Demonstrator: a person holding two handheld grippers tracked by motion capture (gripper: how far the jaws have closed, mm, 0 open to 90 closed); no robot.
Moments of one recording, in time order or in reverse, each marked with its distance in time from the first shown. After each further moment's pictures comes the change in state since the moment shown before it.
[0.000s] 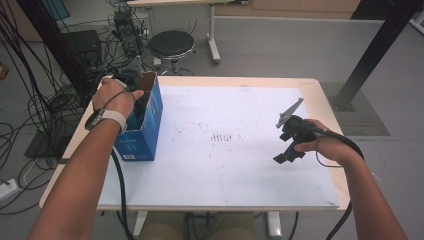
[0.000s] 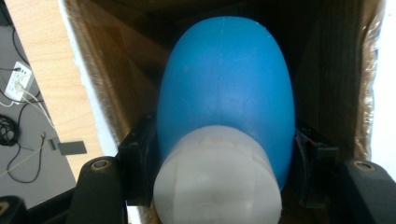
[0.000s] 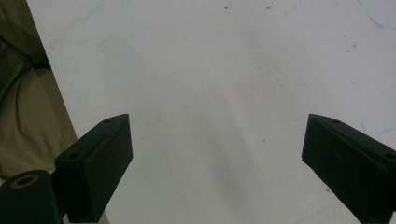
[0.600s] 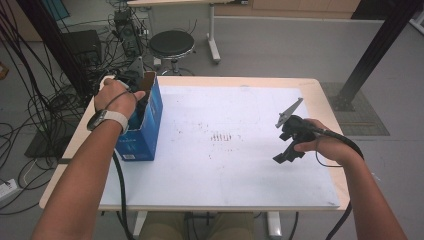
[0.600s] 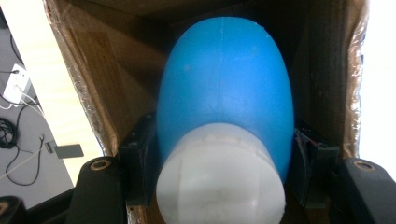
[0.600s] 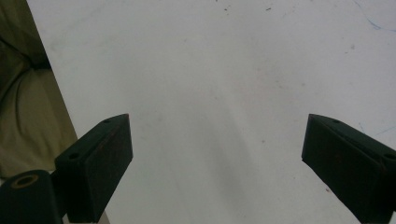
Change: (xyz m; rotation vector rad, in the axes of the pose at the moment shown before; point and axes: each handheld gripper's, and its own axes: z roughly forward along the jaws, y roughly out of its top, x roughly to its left) left arm -0.004 0.002 0.000 0.012 -0.007 -0.001; right arm 0.001 0.000 -0.002 -0.003 -0.005 0.003
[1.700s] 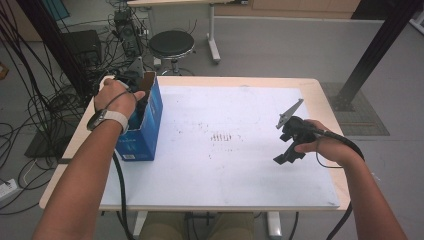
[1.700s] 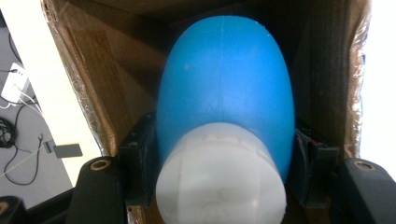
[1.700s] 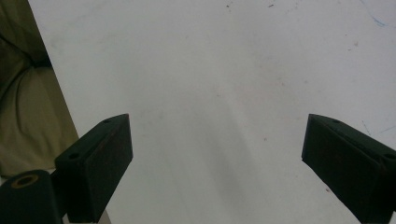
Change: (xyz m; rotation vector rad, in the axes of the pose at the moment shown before) left arm 0.001 0.000 0.001 0.001 -0.003 -0.001; right arm 0.001 -0.002 0.001 0.005 0.003 -0.004
